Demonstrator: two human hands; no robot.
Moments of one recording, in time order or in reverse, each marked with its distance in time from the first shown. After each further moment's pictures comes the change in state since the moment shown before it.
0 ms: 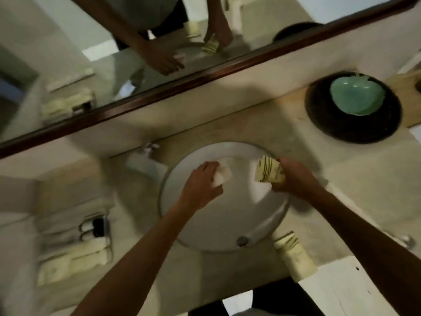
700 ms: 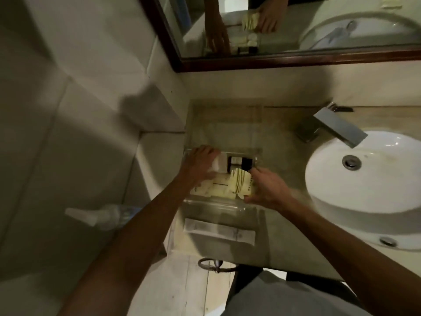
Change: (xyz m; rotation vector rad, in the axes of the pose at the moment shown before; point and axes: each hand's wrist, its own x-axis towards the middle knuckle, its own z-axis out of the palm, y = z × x) left_hand -0.271 -0.360 -0.172 0.350 -0.044 -0.241; right_hand -0.068 -0.436 0.271 -0.211 -0.322 -0.461
